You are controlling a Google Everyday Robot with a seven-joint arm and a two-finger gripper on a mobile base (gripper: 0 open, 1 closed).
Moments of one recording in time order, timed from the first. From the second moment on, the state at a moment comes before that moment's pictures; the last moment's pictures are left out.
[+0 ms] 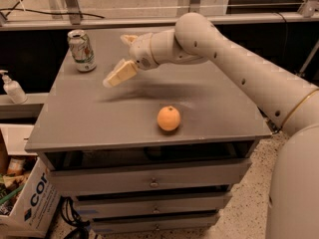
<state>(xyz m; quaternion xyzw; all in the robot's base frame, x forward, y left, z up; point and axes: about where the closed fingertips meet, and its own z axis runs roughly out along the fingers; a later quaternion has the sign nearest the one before) 0.700 0.119 0.874 -0.57 0.60 0.27 0.49</state>
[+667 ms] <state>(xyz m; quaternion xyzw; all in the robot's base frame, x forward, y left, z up) 0.737 0.146 0.861 -0.47 0.62 0.32 0.54</state>
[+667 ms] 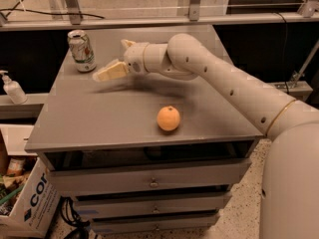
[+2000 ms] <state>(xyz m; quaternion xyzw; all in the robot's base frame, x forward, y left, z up) 0.761 0.168 0.871 -0.38 0.60 0.37 0.60</state>
